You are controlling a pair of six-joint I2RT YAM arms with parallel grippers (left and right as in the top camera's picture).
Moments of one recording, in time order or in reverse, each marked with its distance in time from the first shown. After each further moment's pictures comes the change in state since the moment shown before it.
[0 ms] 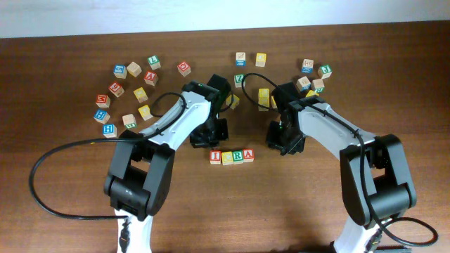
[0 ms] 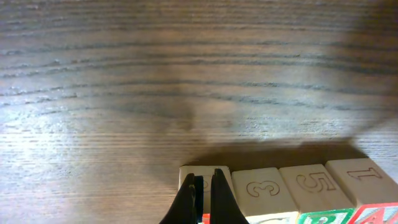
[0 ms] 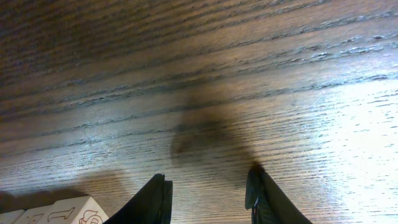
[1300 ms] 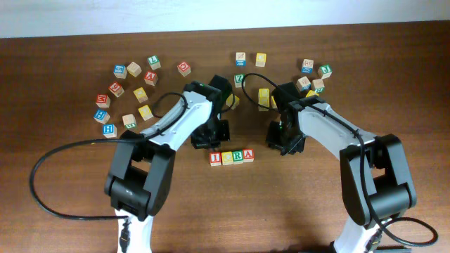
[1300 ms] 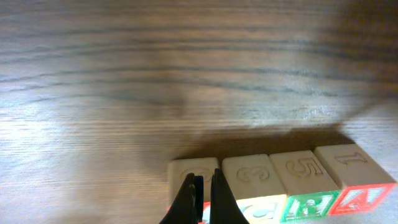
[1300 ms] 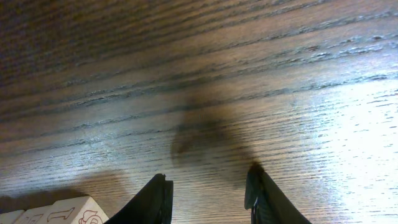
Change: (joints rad) left arm 0.006 0.001 0.028 -0.039 0.030 0.002; right arm 0.000 0.000 0.000 0.000 0.000 0.000
